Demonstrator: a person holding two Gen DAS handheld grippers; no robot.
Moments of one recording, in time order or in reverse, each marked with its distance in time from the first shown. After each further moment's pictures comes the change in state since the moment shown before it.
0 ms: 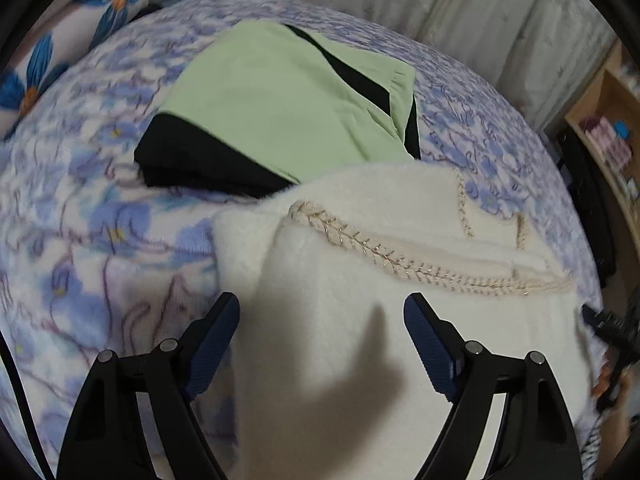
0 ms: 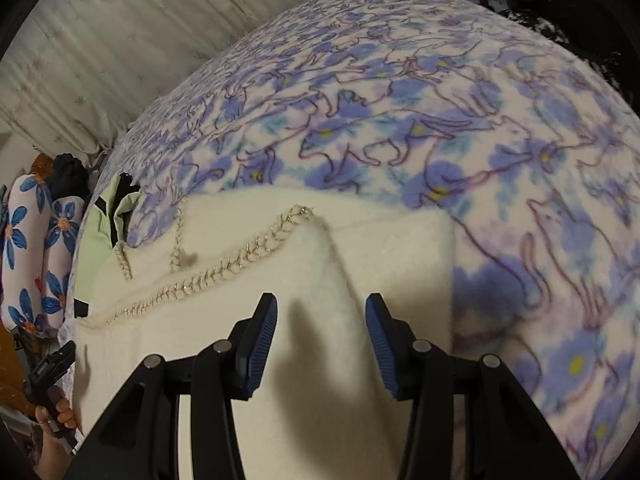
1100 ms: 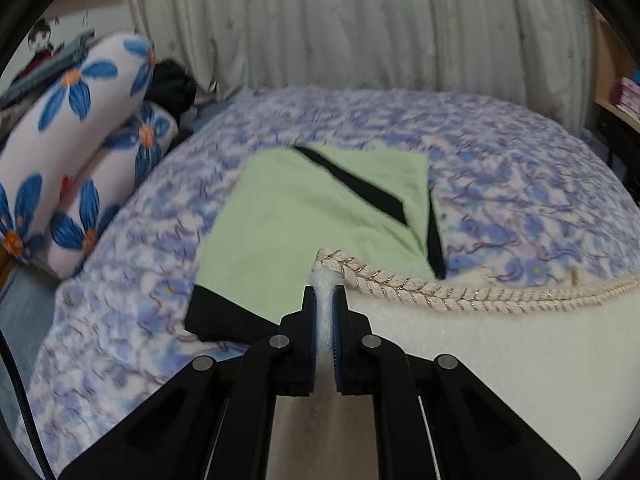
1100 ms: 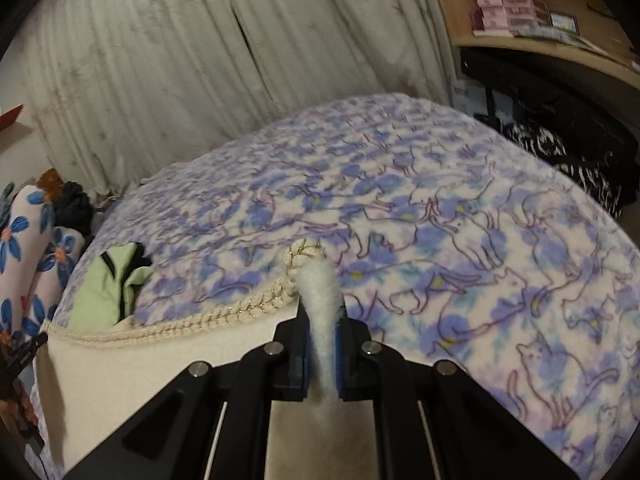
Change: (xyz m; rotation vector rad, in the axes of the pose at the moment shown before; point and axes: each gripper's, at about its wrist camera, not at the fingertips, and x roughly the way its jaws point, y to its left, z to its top) left arm -0.014 -0.065 0.066 0.146 -0.271 0.347; right arm -0.024 0.048 0.046 -0.078 -0.323 -0.103
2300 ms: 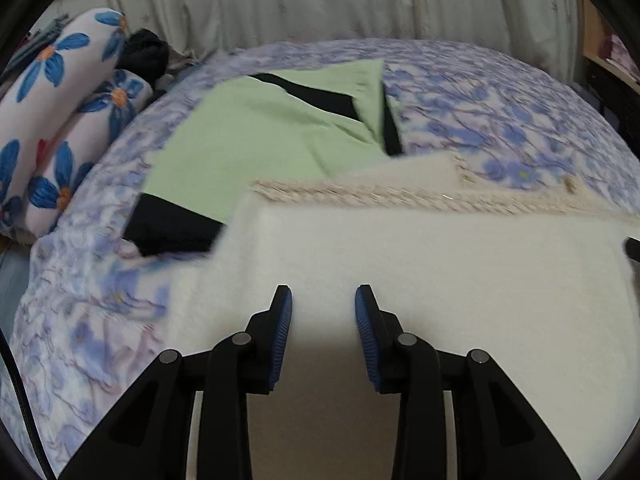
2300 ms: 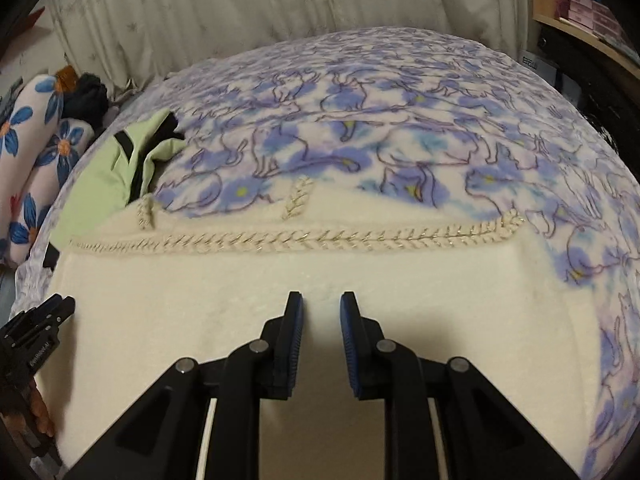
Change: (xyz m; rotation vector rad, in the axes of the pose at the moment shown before) left arm 0.018 -0.048 -0.080 0.073 0.095 0.002; right arm 0.051 0.110 -0.077 -0.213 0.211 0.012
